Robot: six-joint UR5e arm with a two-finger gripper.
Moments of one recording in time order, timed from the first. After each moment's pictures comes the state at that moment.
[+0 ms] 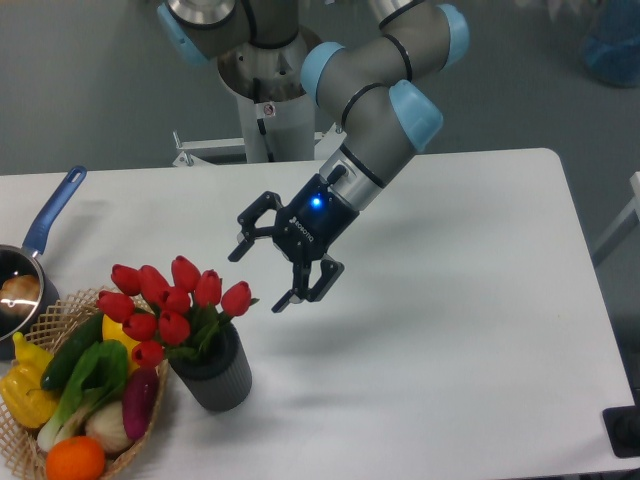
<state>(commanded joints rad) 2.58 -1.80 -1.90 -0.91 0.53 1.37</state>
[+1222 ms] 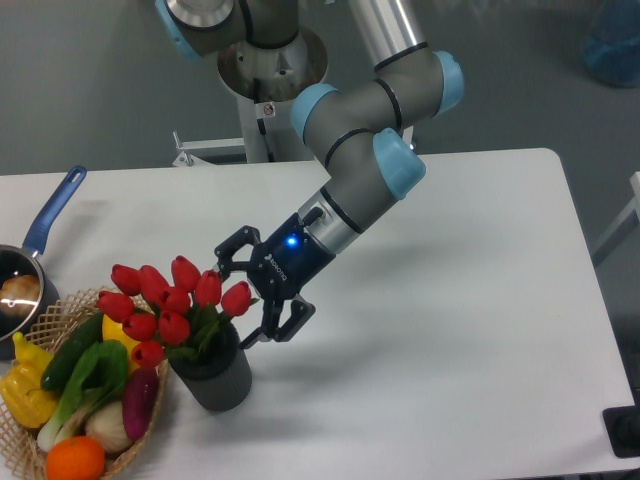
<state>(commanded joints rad) 2.48 -1.91 -1.81 -0.86 0.53 1.37</state>
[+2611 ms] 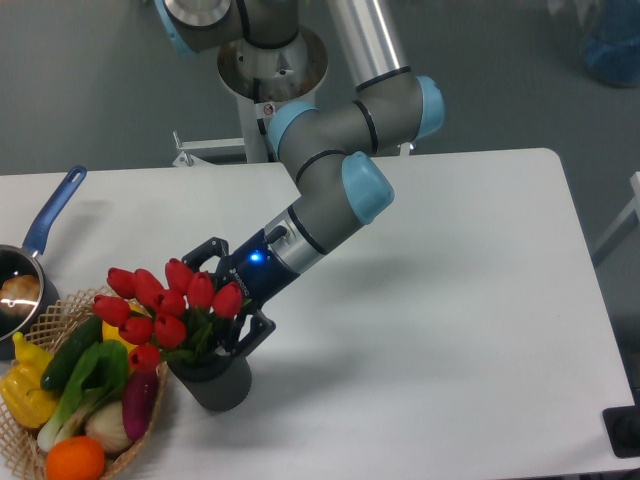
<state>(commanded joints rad) 2.42 -1.94 -1.78 -0.85 0.51 1.36</state>
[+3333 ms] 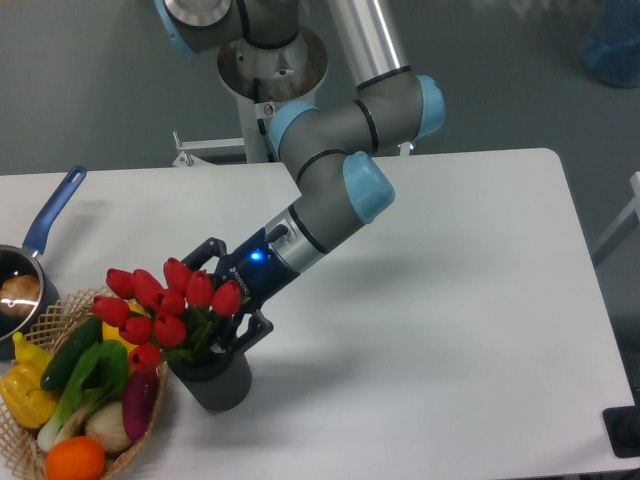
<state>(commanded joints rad) 2.45 -1.94 -1.79 -0.85 0.39 1.37</state>
